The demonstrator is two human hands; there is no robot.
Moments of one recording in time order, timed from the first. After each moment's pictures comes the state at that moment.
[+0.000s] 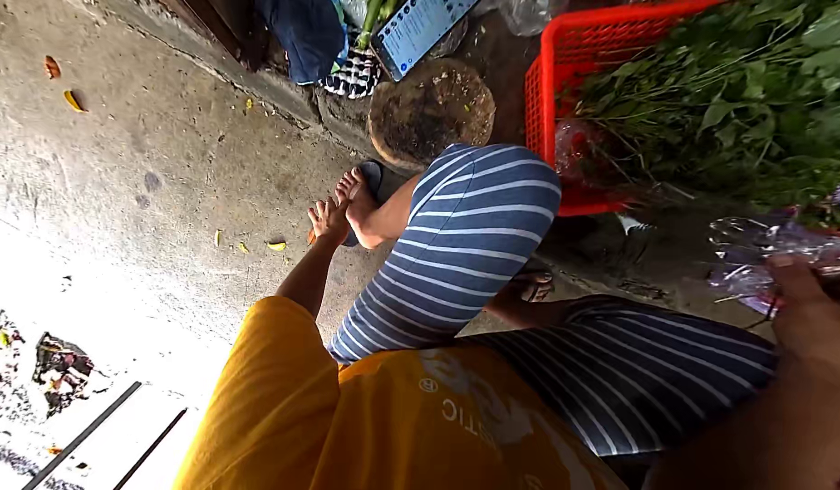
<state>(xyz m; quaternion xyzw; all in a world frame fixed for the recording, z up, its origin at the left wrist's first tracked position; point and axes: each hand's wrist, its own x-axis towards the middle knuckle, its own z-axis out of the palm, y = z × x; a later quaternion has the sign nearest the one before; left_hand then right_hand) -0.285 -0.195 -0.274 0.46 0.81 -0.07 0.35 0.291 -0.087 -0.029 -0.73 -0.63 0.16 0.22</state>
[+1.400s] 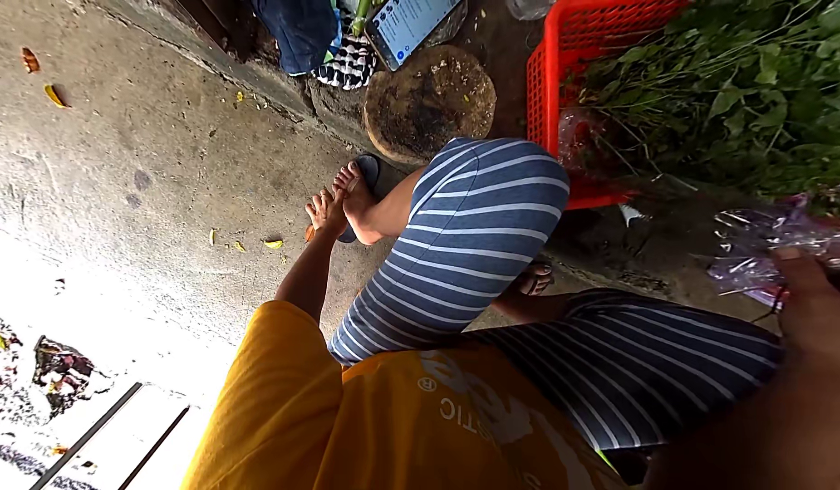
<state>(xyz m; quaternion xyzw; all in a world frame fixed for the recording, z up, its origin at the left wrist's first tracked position) -0.289 -0.184 -0.292 0.44 0.82 -0.07 0.36 0.288 -0.088 -0.028 -0.74 -0.62 0.16 0.21</state>
